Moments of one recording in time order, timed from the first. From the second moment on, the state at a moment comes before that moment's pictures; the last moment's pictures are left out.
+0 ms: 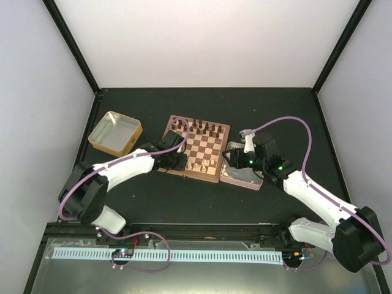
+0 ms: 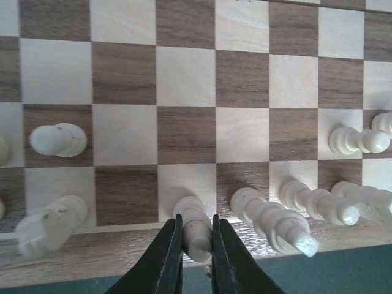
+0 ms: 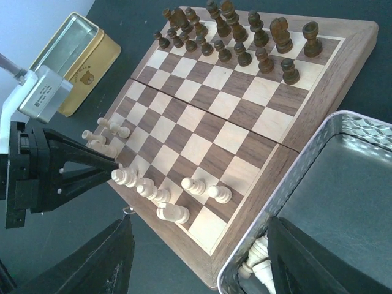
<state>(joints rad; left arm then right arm) -0.63 1.51 0.89 -0.46 0.01 -0.47 0.54 1.10 0.67 -0.17 -0.25 0.45</state>
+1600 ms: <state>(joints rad) -0.63 1.52 0.93 -0.50 -0.13 -0.44 0.54 1.12 0.67 -0.17 -0.25 0.46</state>
